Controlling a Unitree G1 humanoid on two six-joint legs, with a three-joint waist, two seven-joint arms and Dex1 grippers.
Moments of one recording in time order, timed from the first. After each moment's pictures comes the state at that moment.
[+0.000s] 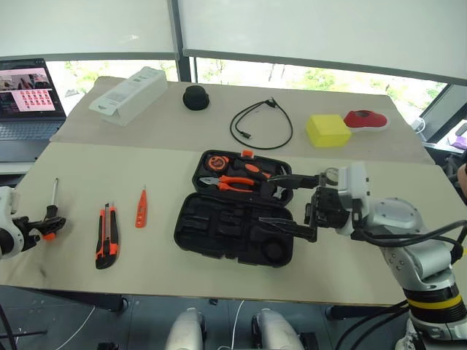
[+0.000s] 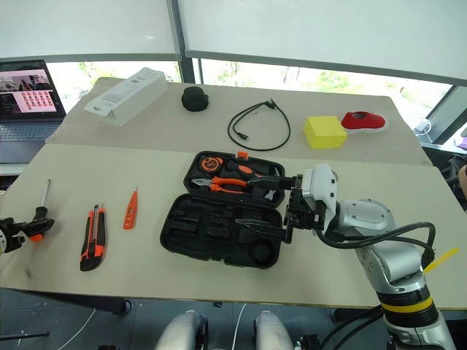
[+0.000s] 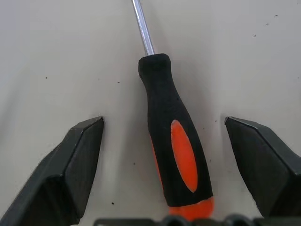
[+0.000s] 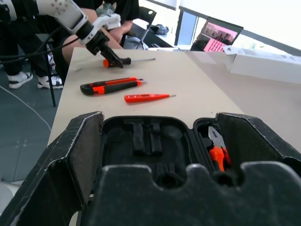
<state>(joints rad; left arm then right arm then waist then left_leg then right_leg) -0.17 1.07 0.41 0.41 -0.54 0.85 -0.55 -0.30 -0.66 0.01 -0.41 0.65 0.32 0.98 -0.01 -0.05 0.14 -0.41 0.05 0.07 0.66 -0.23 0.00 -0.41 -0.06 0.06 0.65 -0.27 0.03</state>
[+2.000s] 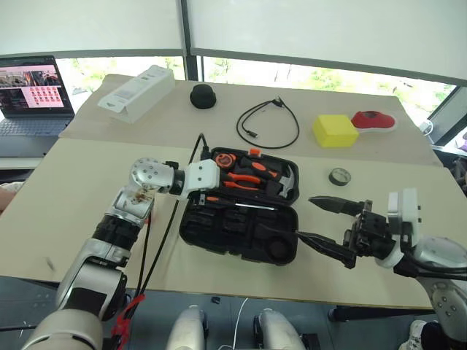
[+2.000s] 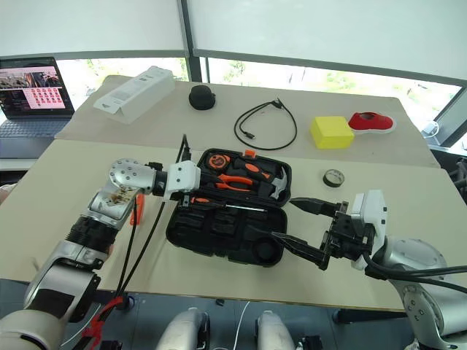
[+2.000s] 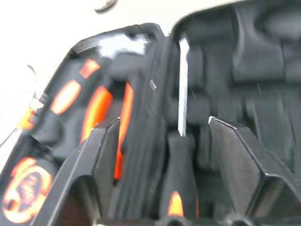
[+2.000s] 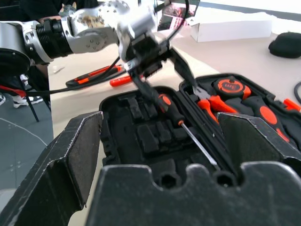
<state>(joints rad) -0.75 0.53 -0.24 0.36 -0.08 -0.09 -1.25 0.09 -0.71 -0.29 -0.57 0.77 0.43 0.94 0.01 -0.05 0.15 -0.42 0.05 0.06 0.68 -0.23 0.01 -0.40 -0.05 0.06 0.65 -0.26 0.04</state>
